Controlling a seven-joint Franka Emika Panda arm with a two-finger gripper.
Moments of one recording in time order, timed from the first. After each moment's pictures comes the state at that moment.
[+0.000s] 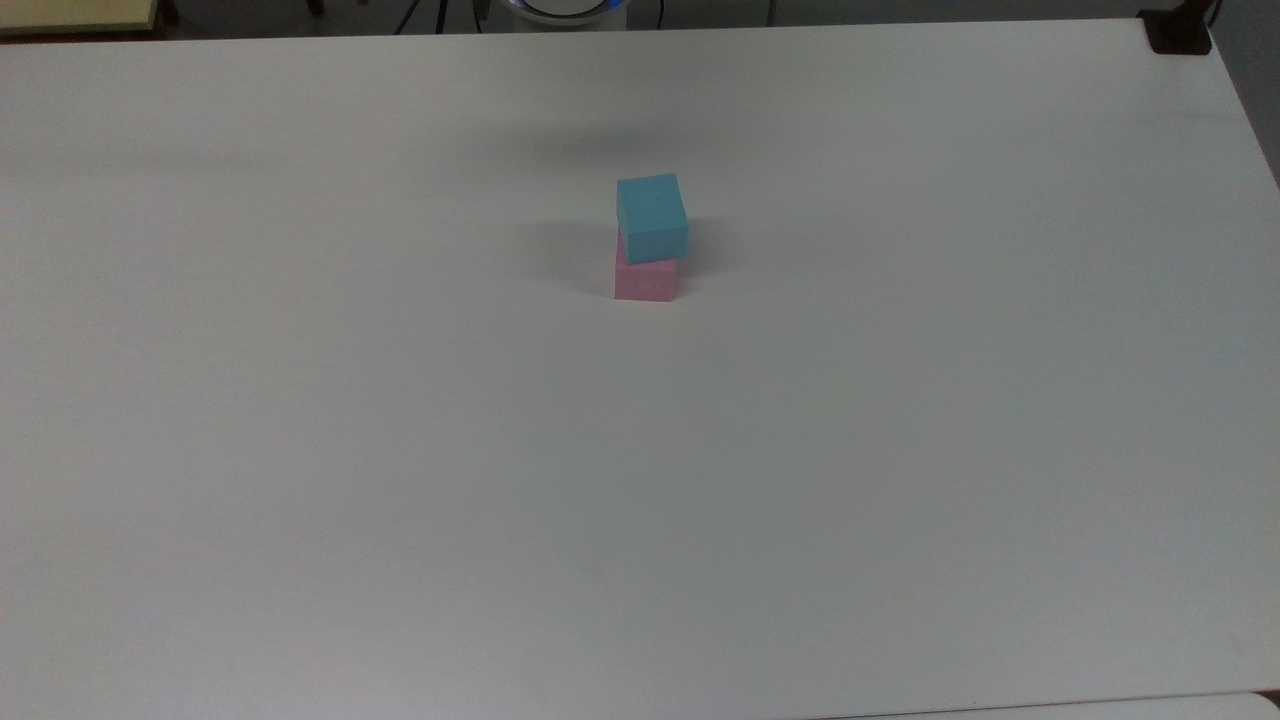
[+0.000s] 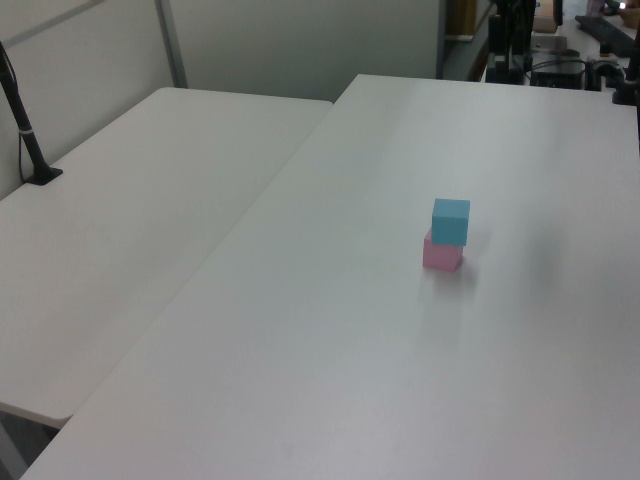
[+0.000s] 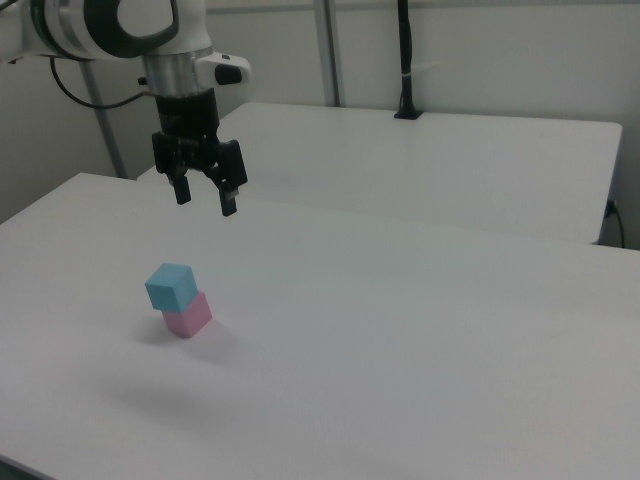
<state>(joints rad) 0.00 -0.02 -0.08 -1.61 -0.05 1.49 0.01</state>
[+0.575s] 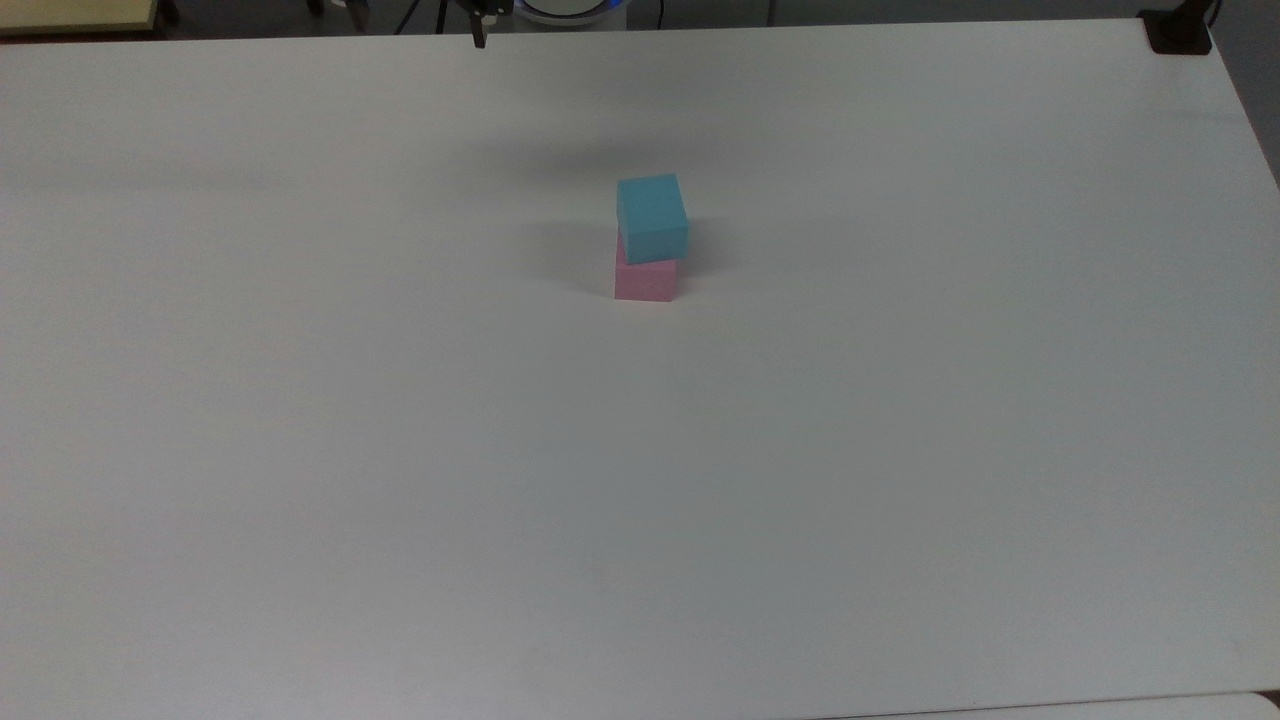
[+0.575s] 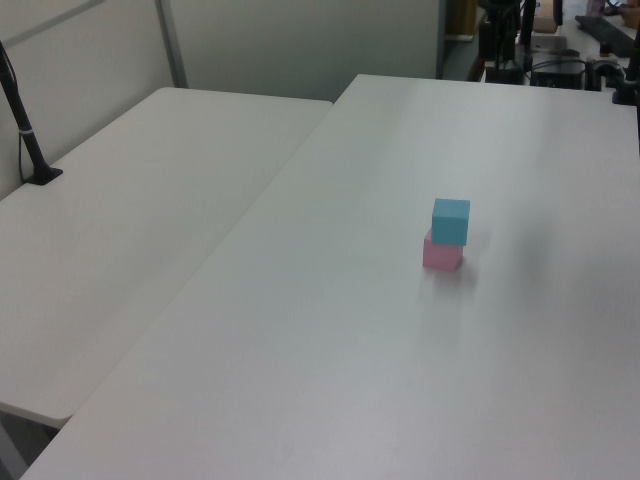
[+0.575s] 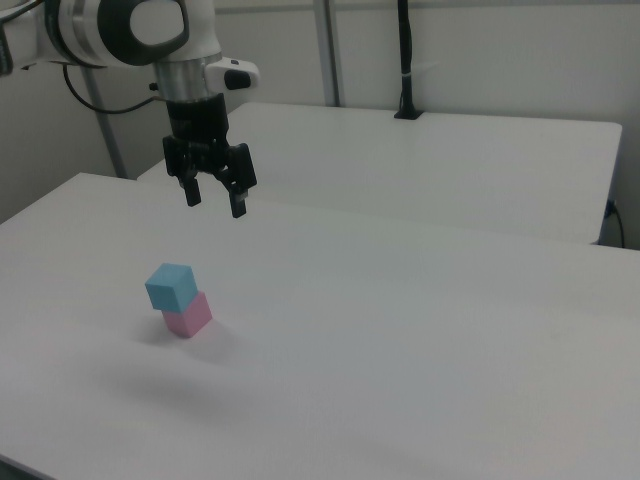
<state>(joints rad) 0.01 0.02 -0.09 -1.60 -0.05 1.52 0.01</state>
